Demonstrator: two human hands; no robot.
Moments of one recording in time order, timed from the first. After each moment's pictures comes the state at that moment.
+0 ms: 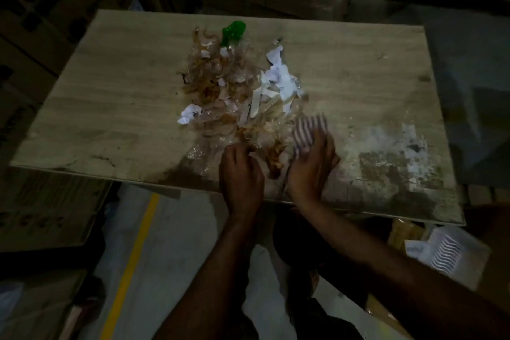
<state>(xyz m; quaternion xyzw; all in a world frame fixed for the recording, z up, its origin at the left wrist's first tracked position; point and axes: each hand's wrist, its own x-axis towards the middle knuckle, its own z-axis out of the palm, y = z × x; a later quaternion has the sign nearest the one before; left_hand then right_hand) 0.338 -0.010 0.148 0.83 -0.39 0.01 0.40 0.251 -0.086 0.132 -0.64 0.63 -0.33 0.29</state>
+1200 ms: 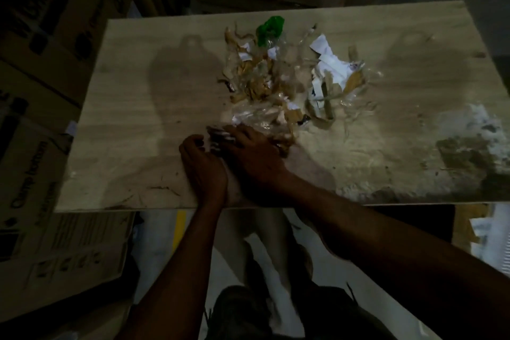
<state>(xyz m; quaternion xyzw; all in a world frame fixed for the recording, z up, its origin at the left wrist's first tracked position) 0.595 0.033 0.112 0.87 -0.25 -0.05 0.42 0.497 -0.047 0.097 -0.94 0.24 -0.21 0.12</state>
